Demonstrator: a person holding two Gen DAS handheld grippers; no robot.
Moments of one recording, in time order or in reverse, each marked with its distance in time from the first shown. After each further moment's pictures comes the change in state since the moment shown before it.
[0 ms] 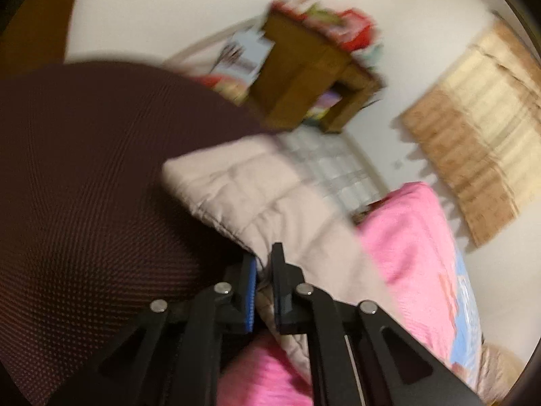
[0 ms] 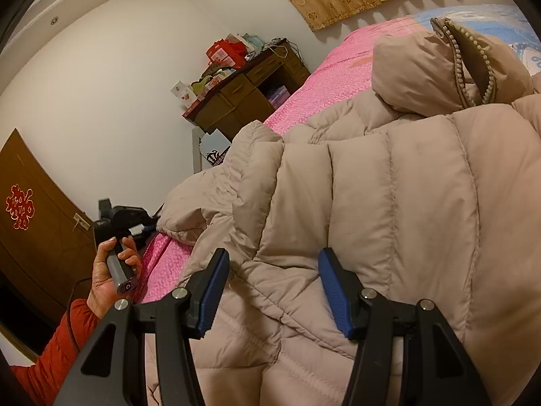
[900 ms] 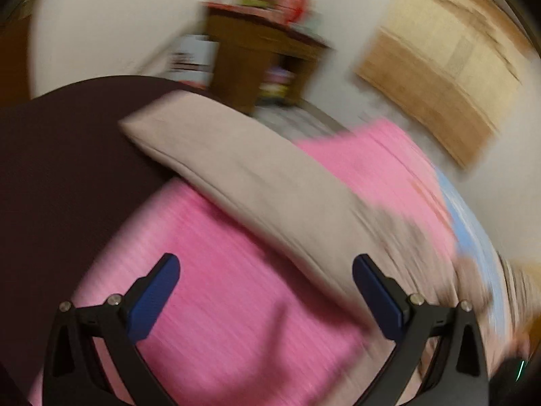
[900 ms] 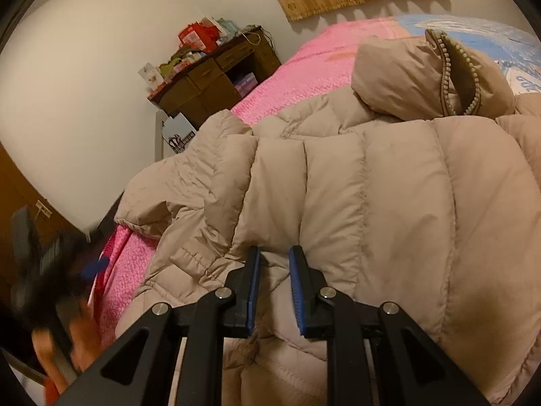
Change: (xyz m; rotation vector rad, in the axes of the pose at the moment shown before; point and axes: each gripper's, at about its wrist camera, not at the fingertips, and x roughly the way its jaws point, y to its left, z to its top) left arm -0.084 -0.021 -0.086 0.189 0.047 0.048; right arm 0.000 0.012 0.003 -0.033 0.045 -0.166
